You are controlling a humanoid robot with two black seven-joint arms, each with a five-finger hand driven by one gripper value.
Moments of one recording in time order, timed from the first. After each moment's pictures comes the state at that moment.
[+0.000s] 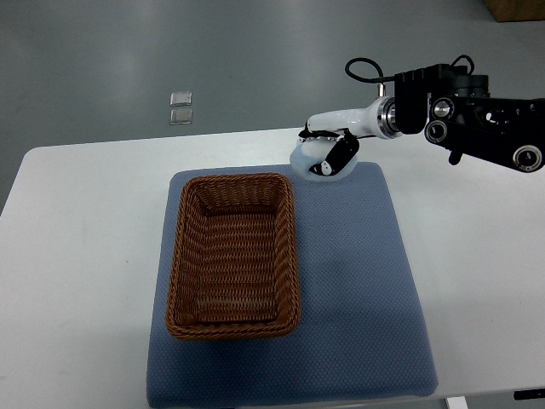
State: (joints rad) left arm -0.06 0.00 -0.11 -0.16 0.06 -0.06 0.06; right arm 1.36 -0.42 0.07 1.16 -0.96 0.35 -0.12
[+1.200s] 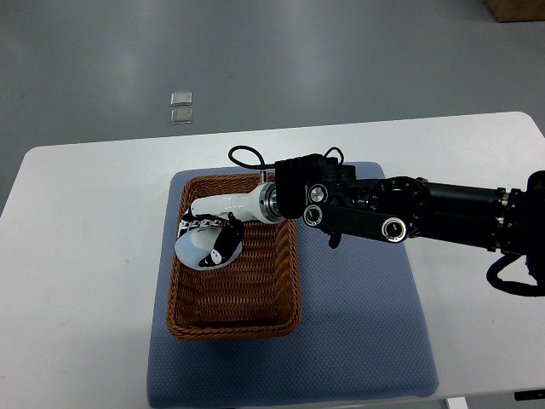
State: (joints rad) left arm -0.06 0.00 -0.10 -0.15 0.06 -0.06 0.06; right arm 1.20 0.00 0.04 1.00 -0.91 0.23 -0.08
